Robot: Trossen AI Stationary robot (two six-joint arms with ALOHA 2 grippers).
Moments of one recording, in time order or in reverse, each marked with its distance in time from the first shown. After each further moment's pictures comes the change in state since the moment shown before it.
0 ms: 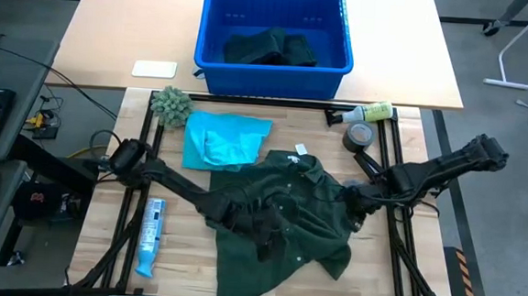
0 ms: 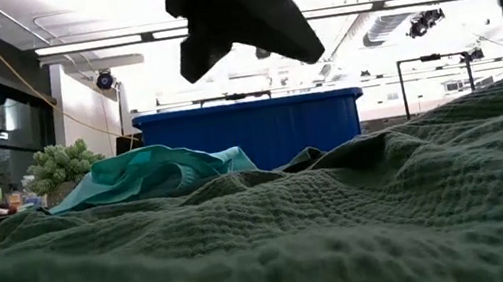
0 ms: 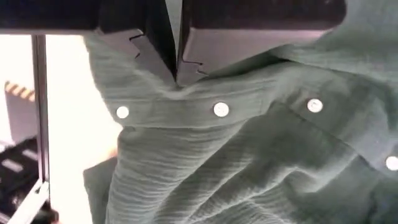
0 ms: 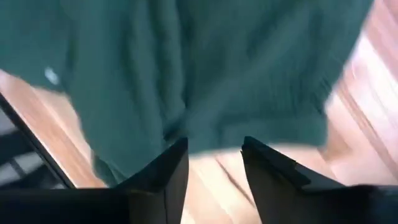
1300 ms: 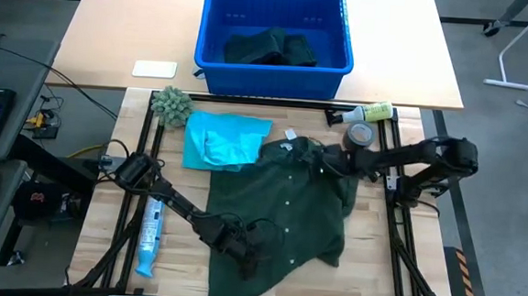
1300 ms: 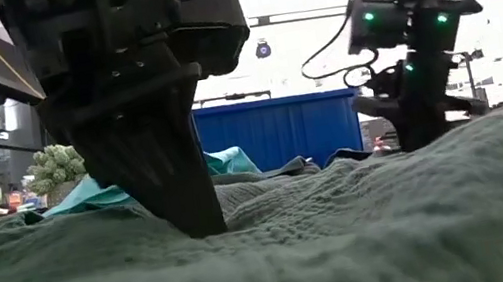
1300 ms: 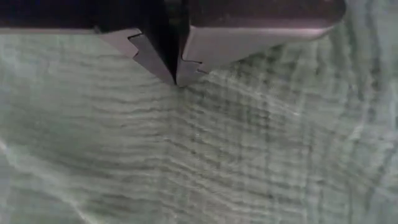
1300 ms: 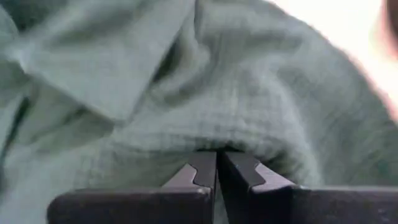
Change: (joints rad) left arm -0.105 0.131 -0.109 -0.093 0.108 -0.174; right arm -0.527 0.363 -0.196 0.542 0.391 0.041
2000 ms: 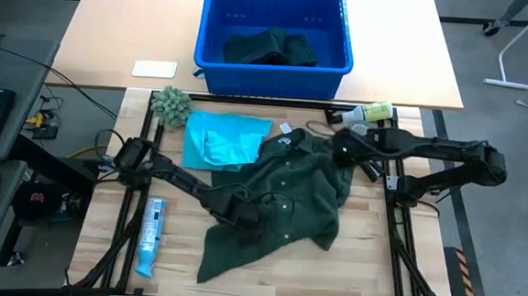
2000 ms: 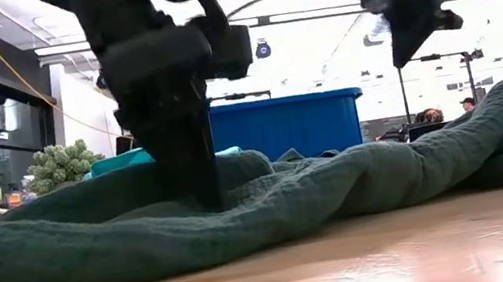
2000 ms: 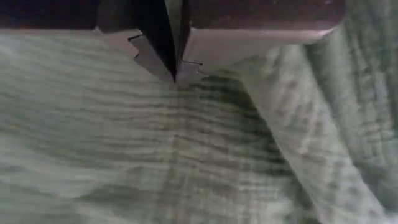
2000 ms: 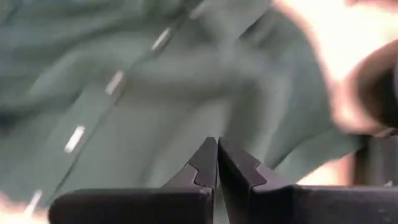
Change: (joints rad) left arm 0.176 -0.110 -0.008 -0.174 0.004 0.312; right arm 0.025 -0.315 0.309 -0.488 -0.214 -0.318
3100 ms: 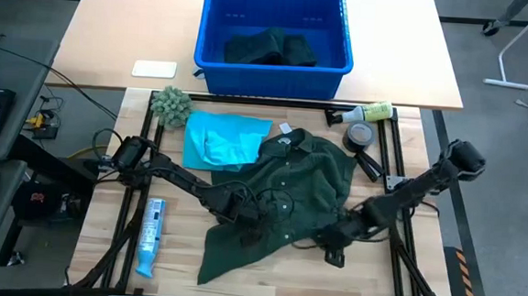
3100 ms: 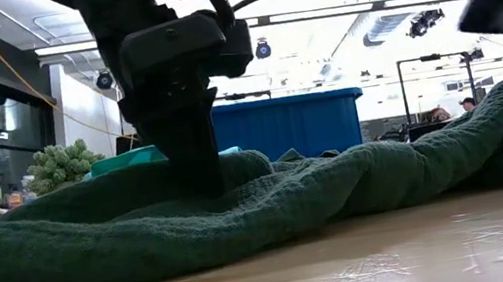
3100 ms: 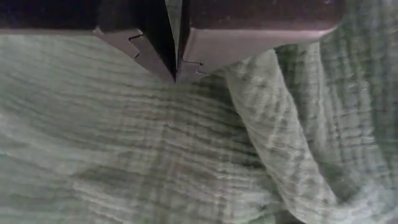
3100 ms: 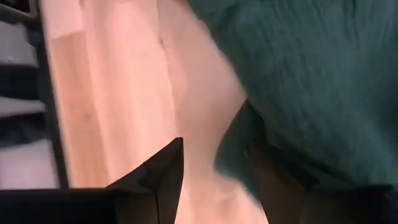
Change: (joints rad) left arm 0.009 -0.011 0.002 -0.007 -0.006 -0.072; right arm 0.695 0.315 -0.034 0.344 -0.105 -0.002
